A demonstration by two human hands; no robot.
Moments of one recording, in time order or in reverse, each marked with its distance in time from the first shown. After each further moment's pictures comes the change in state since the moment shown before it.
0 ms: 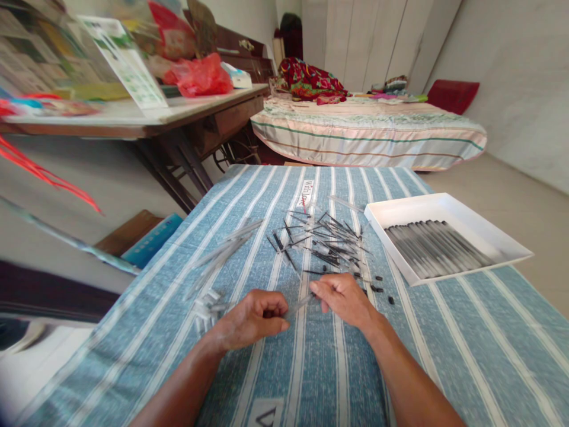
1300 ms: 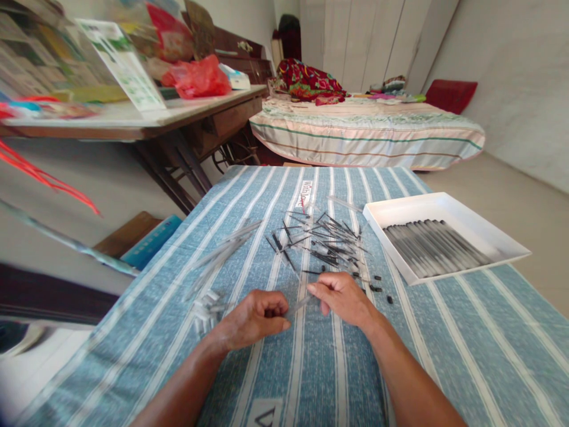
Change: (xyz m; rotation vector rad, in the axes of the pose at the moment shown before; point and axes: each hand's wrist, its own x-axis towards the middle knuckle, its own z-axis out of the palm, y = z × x) left_hand 0.004 -0.007 0.002 0.078 0.018 0.032; right_hand 0.000 0.000 0.000 0.046 -0.036 0.078
